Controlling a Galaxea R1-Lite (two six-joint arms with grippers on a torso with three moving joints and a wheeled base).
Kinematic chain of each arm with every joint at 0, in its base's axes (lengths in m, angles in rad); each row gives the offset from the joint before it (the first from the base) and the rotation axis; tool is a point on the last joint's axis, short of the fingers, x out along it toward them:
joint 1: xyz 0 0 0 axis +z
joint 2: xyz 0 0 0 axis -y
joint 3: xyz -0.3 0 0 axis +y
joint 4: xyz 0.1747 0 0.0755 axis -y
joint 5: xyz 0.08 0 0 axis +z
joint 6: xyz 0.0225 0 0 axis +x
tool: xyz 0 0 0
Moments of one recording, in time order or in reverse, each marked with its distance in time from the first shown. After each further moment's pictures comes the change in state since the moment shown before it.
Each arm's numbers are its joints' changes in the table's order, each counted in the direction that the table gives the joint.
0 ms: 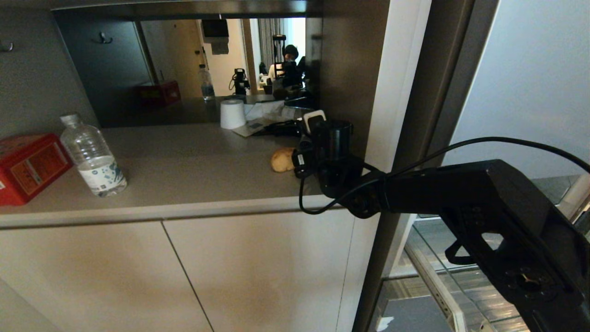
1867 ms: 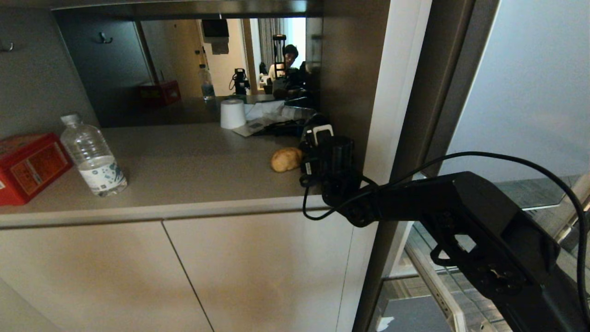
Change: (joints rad) left arm 0.000 0.000 0.000 0.000 0.000 0.000; right arm -0.052 -0.082 -0.001 0.089 -0.048 0.037
